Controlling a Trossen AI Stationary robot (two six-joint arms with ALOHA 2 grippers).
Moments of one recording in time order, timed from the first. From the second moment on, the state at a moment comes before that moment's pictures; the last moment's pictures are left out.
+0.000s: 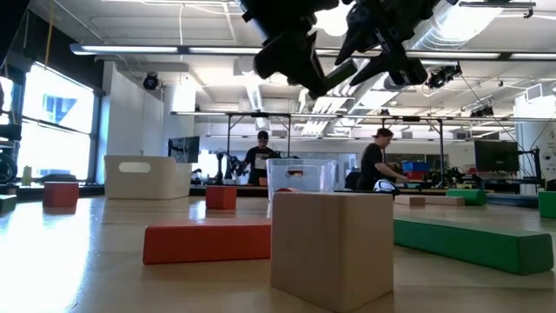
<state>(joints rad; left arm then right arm) 0.03 1.87 1.53 -0.47 -0.52 0.56 -0.09 1.32 1.07 -0.54 -0.09 1.04</state>
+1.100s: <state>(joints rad) 0.08 1.88 1.54 -0.50 -0.54 0.39 0.08 1.32 1.06 -0.89 -0.12 1.18</state>
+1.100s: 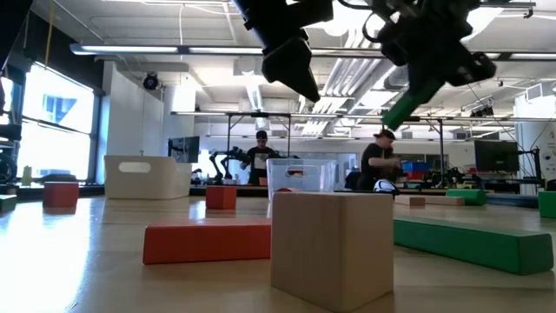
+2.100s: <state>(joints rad) 0.10 1.87 1.54 -0.50 -0.54 0.29 0.75 1.31 1.06 -0.96 -0.30 1.72</state>
